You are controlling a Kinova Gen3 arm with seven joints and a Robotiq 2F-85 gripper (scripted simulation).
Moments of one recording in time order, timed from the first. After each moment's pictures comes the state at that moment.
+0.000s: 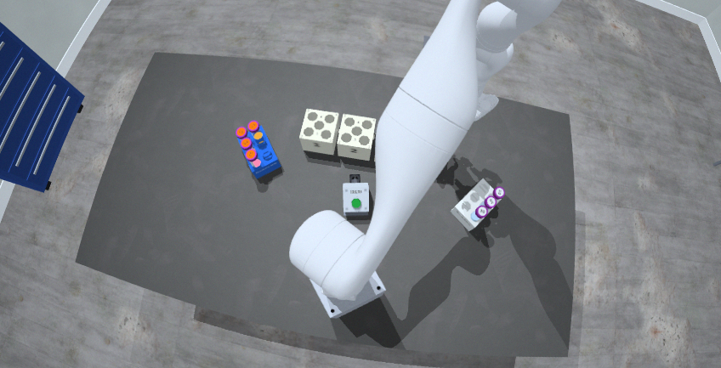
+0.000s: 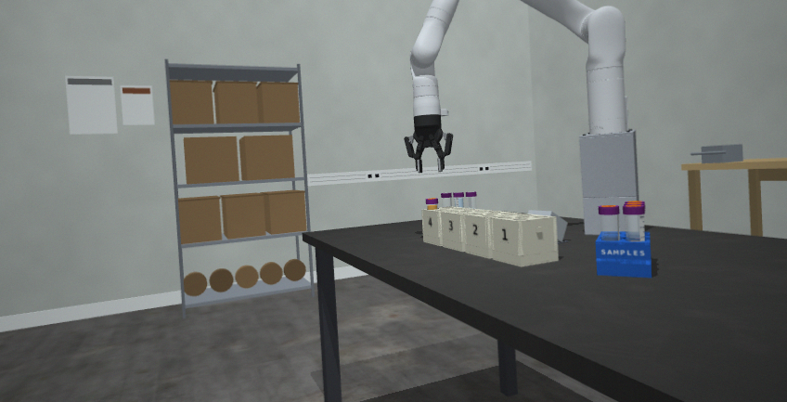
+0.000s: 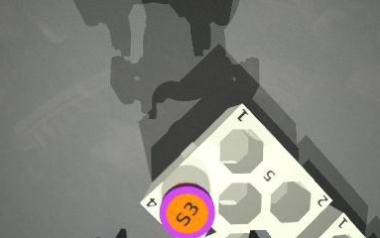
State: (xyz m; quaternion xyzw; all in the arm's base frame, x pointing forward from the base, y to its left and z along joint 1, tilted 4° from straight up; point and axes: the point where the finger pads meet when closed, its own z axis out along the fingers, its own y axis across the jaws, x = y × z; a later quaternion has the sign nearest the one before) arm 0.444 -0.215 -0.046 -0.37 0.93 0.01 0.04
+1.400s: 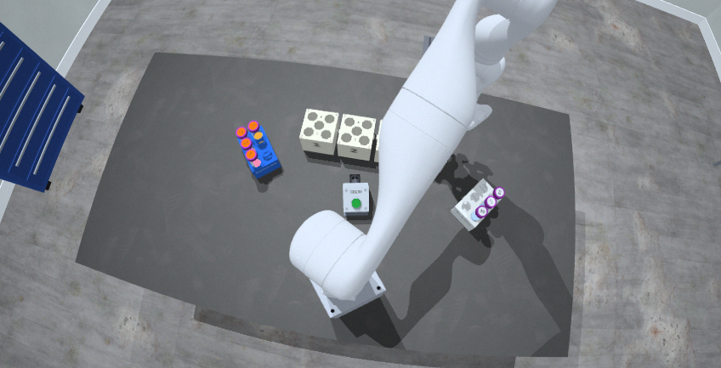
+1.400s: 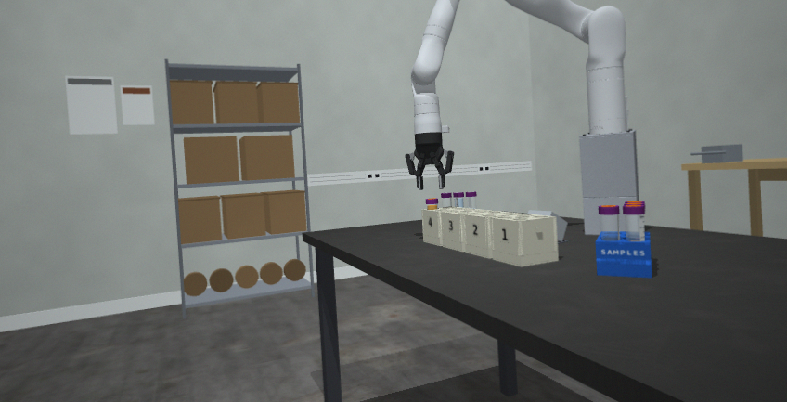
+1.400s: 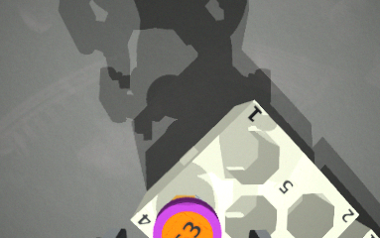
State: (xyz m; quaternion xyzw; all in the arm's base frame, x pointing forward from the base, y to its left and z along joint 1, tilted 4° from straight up) arm 0.447 -0.213 -0.094 -0.37 0.93 0.01 0.04
